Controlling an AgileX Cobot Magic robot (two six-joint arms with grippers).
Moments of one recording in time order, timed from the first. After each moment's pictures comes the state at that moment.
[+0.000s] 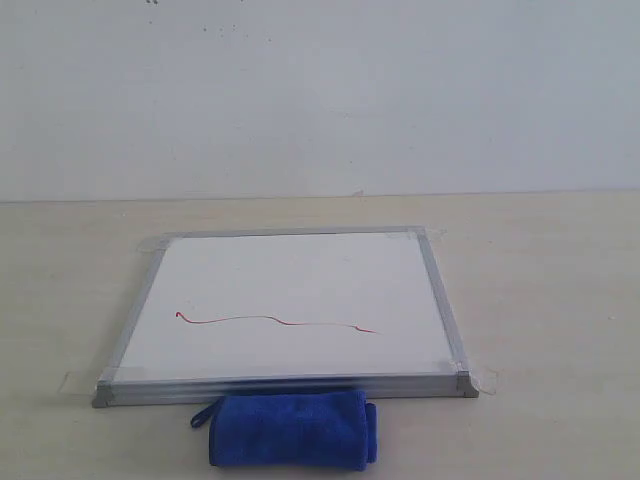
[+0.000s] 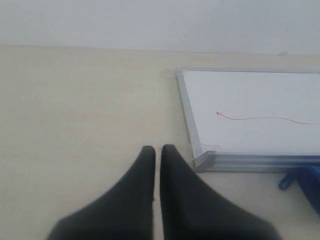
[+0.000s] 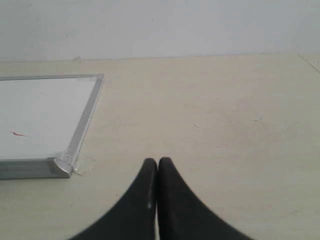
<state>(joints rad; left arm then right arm) 0.08 0.00 0.00 0.11 0.35 -0.16 0.03 0.00 0.00 -0.01 0.33 0.06</state>
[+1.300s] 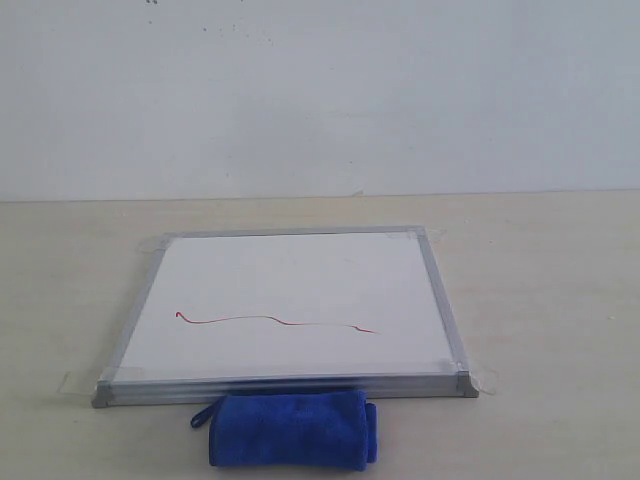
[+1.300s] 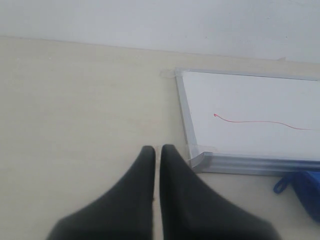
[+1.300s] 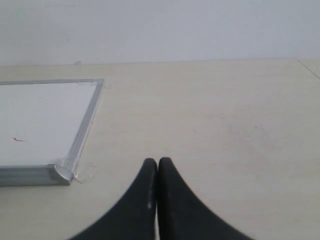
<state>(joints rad) 0.08 0.00 0.00 0.10 0.35 -0.20 0.03 0.00 0.00 -0.01 0.30 0.05</state>
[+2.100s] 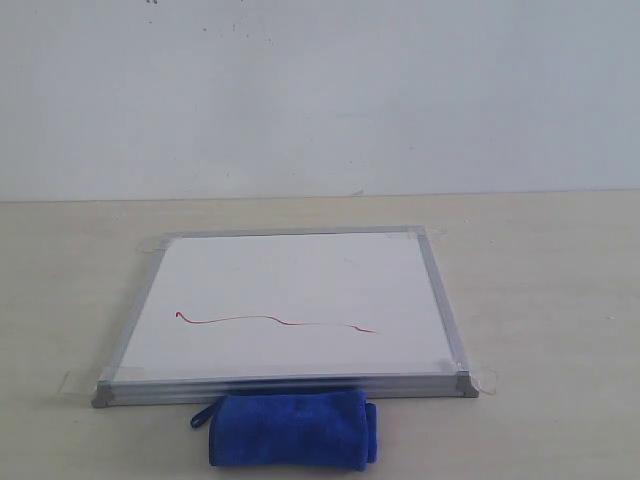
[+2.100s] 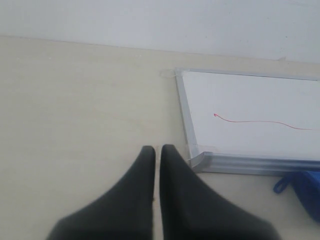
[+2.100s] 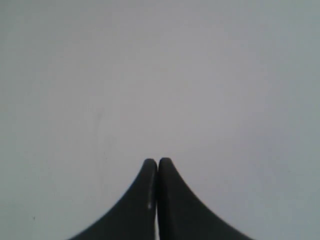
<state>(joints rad) 0.08 0.00 0.00 0.10 0.35 -0.20 0.03 0.03 -0.24 -0.08 -0.50 0.41</state>
